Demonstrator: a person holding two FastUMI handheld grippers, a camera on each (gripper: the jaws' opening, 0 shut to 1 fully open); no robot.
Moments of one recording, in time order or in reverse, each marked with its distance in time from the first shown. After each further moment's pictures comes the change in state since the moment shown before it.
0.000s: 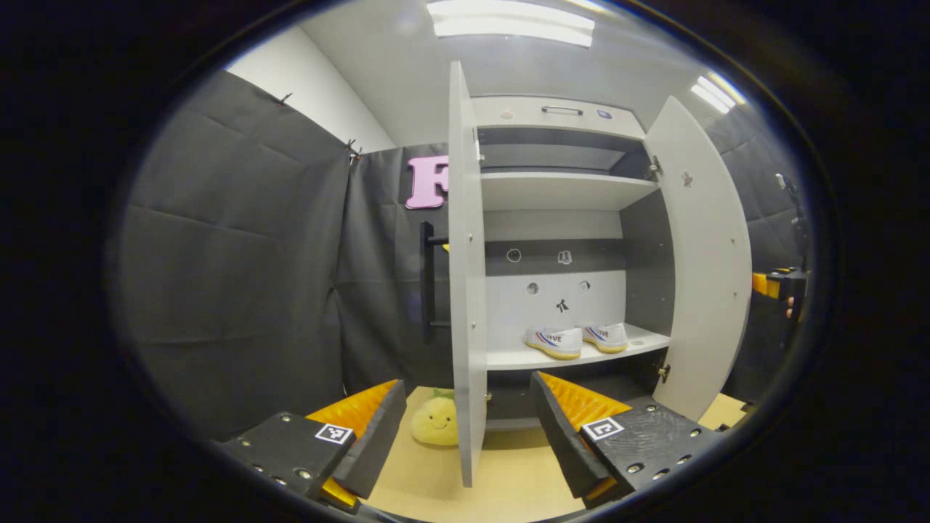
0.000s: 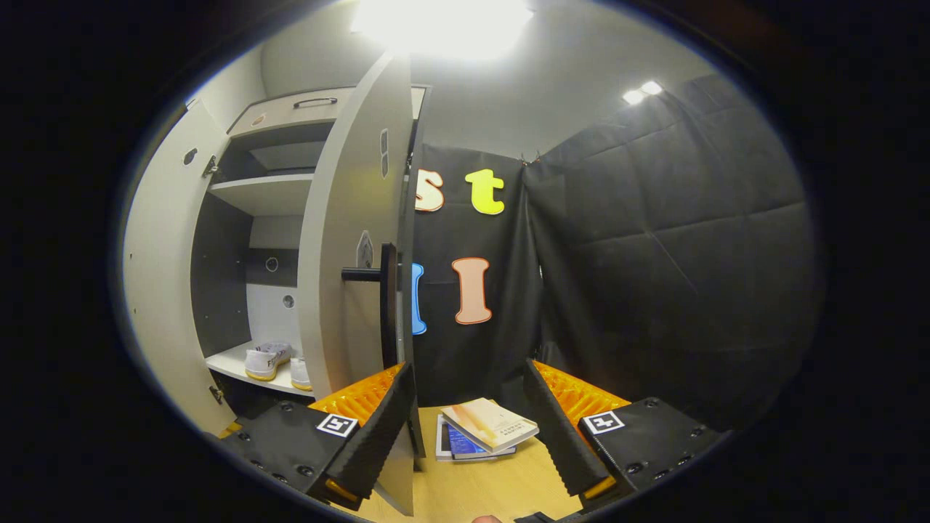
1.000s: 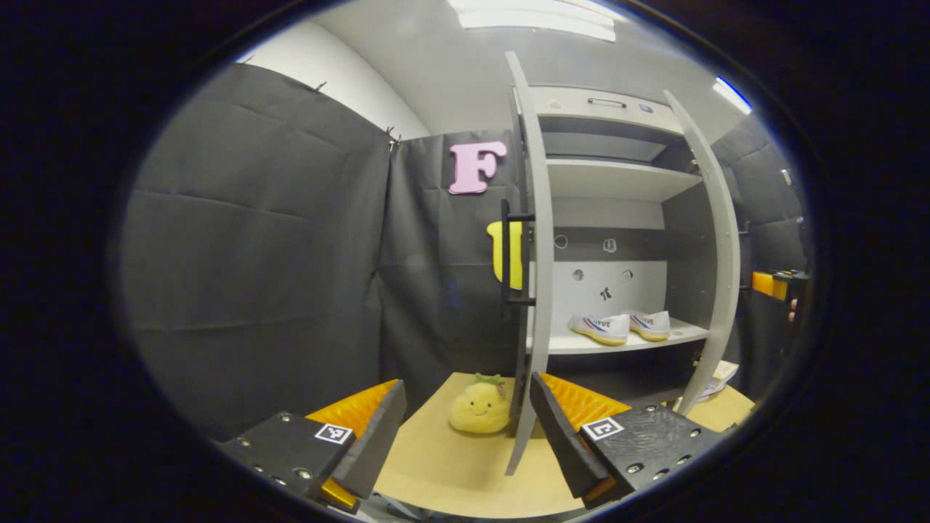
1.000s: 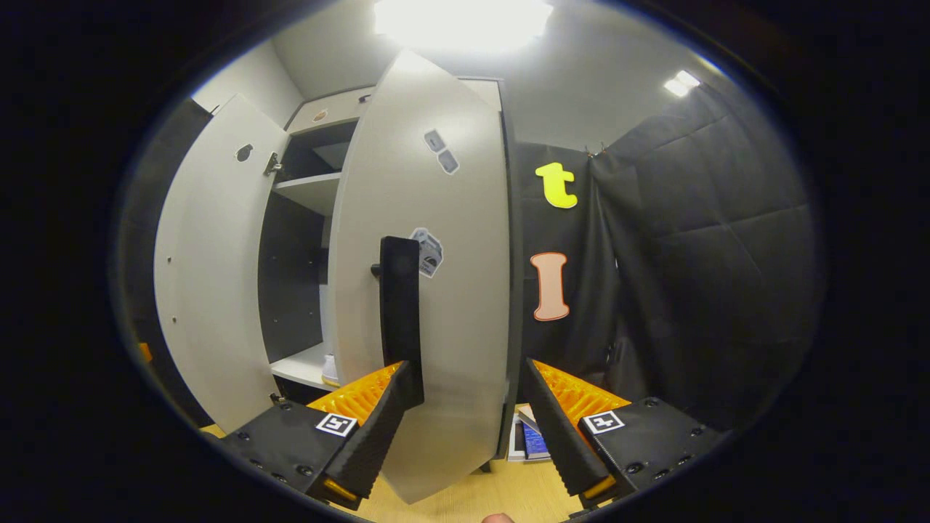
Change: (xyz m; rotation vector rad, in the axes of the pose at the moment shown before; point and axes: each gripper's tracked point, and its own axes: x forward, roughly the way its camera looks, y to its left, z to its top) left arm -0.015 0.075 -0.023 -0.024 0.055 0.162; right arm 0.003 0.118 -0.005 0.004 0.010 0.255
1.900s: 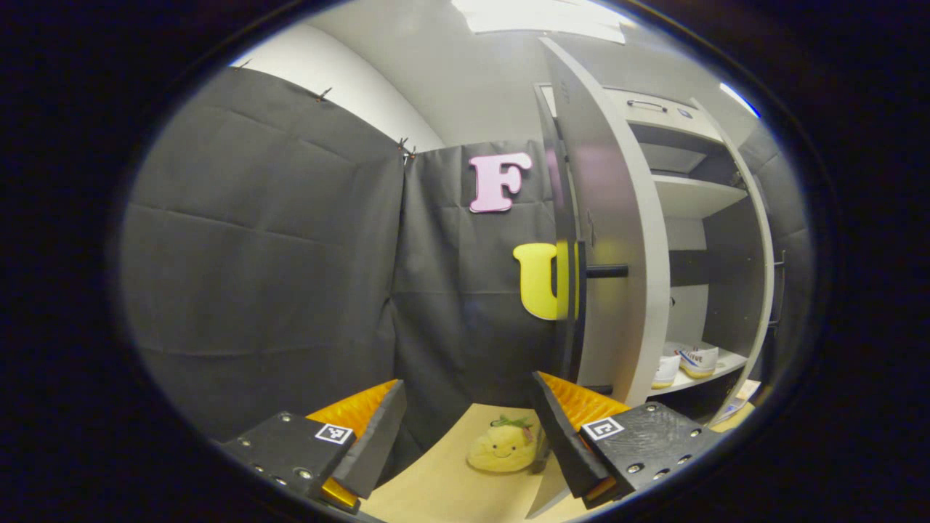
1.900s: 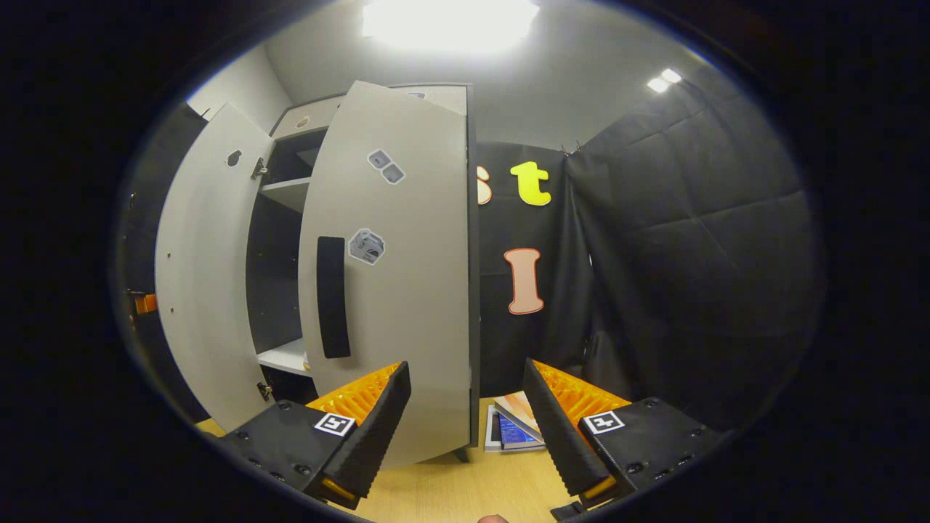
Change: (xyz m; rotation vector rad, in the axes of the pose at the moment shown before) left arm 0.113 0.018 0.063 0.005 -0.077 0.056; right arm -0.043 -0.059 -0.018 0.024 0.013 -0.089
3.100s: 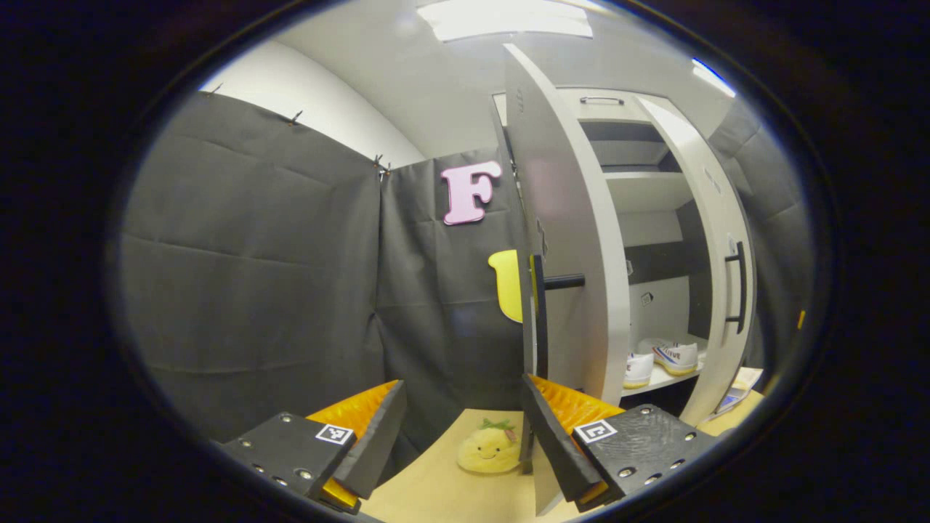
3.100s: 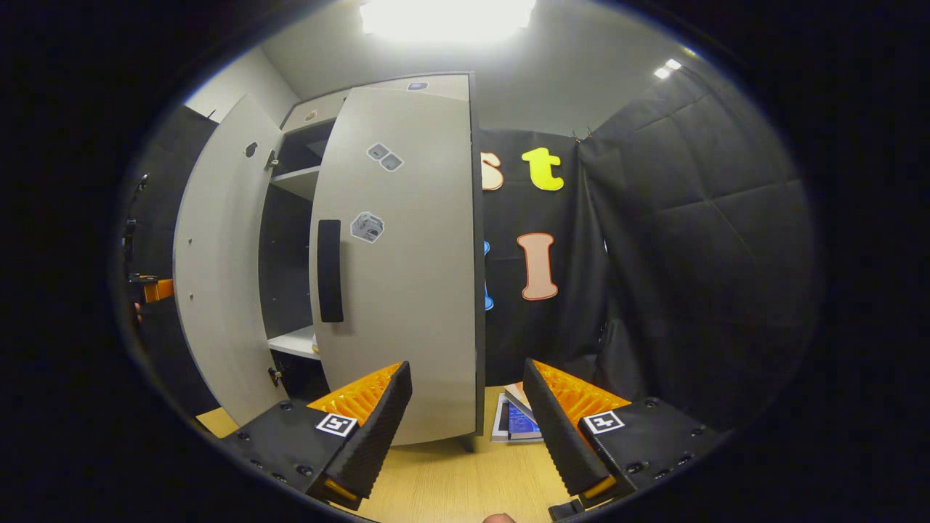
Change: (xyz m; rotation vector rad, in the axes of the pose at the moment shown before) left arm -0.030 -0.066 0.013 0.076 -0.034 -0.021; right arm 0.001 -0.004 -0.026 0.009 0.038 0.097
